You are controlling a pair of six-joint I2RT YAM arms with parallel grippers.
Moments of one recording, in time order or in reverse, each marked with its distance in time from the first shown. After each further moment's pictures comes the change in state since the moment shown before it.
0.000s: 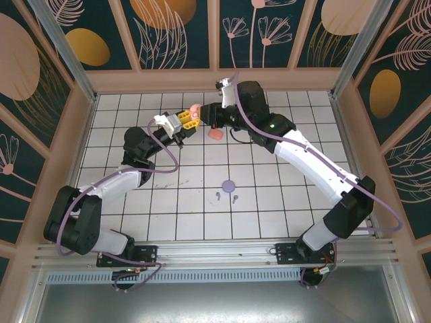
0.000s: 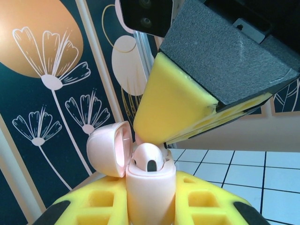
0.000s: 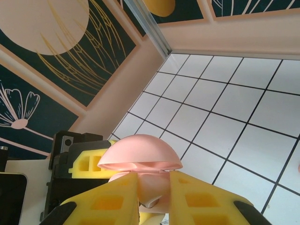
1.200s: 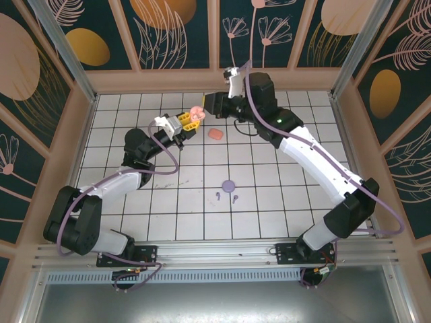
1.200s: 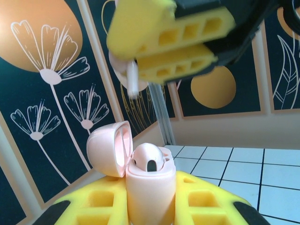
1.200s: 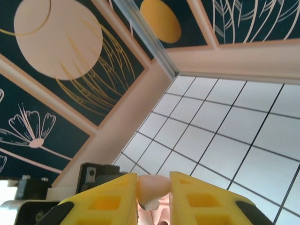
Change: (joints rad) left arm 0.000 -0.003 -0.021 0.004 -0.004 0.000; right arm -0.050 -0.008 0.039 0.040 -0.045 0.031
